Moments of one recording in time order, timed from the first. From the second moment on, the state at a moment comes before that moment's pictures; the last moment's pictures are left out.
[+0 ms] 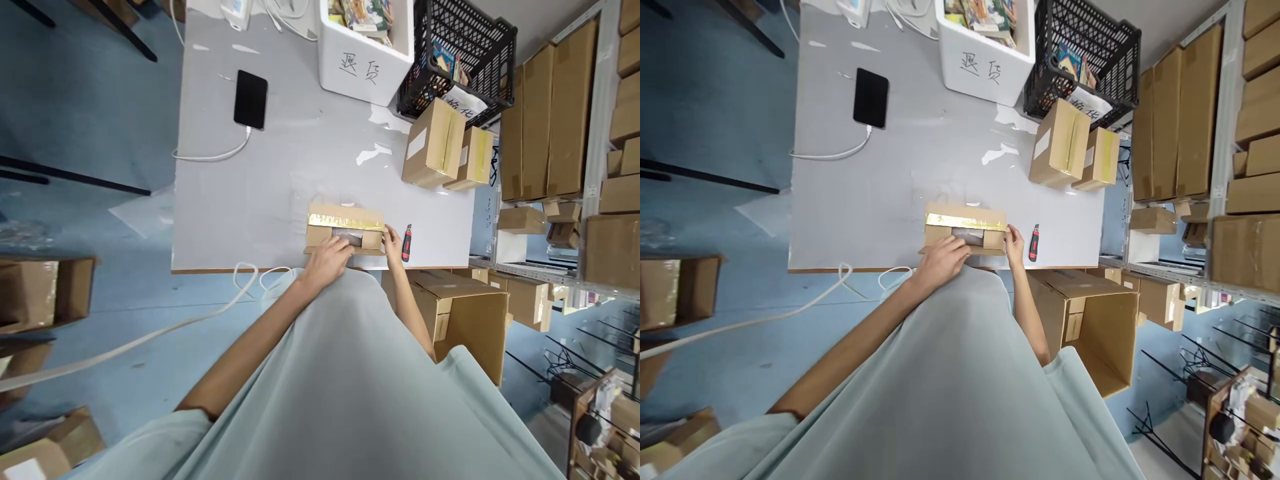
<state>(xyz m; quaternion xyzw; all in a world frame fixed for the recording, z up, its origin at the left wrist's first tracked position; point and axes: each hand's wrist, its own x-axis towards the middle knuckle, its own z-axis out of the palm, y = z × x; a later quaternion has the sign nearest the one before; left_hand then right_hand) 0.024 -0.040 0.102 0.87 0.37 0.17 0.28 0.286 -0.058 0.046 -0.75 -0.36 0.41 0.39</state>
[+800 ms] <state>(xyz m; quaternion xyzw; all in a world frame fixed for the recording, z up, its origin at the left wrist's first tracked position) 0.026 -0.016 0.114 0.80 0.52 -0.07 0.29 0.241 -0.032 0.109 -0.71 -0.65 0.26 -0.03</state>
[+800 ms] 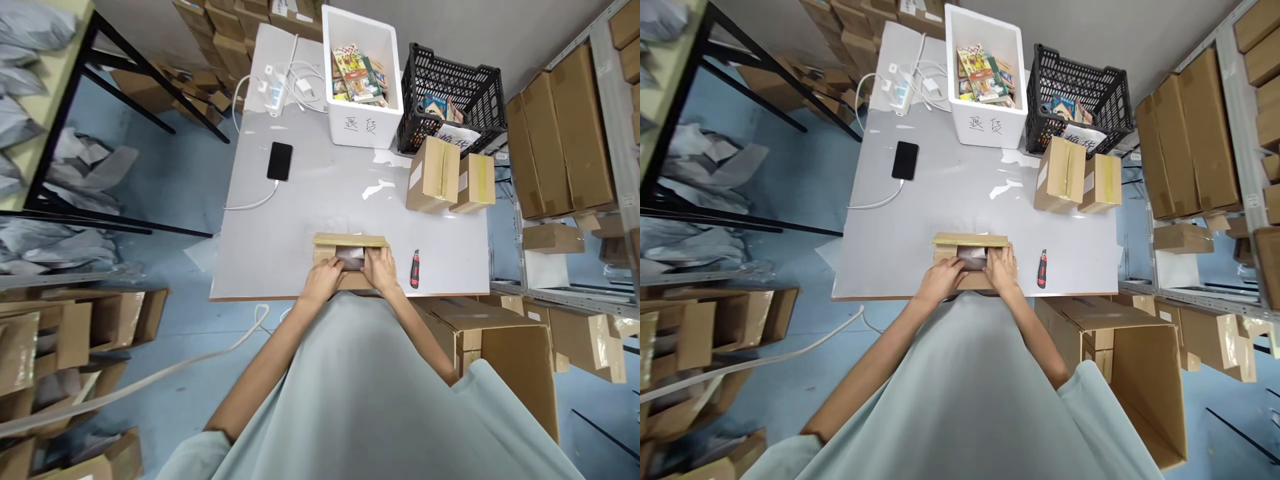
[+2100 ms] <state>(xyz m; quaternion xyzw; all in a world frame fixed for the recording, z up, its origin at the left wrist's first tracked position) 0.032 0.012 0.109 0.70 0.66 -0.06 0.27 0.251 -0.049 0.137 -0.59 -0.74 0.33 0.03</state>
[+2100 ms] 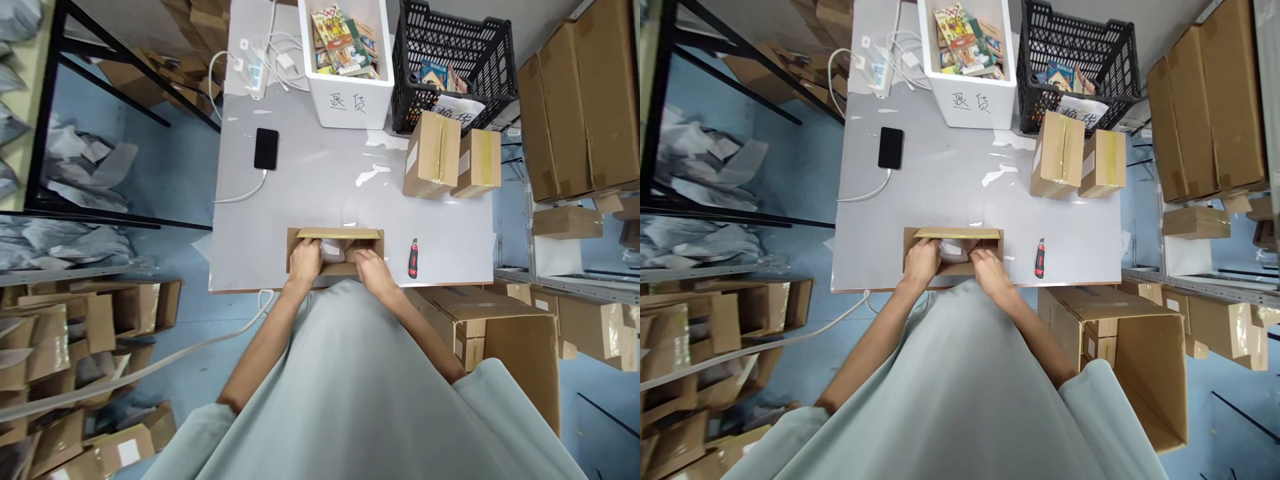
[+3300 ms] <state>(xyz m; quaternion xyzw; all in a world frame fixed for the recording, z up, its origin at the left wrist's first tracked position) -0.002 0.017 0.103 0.79 0.42 0.12 0.44 0.230 -0.141 0.238 -0.77 -0.33 0.29 0.47</state>
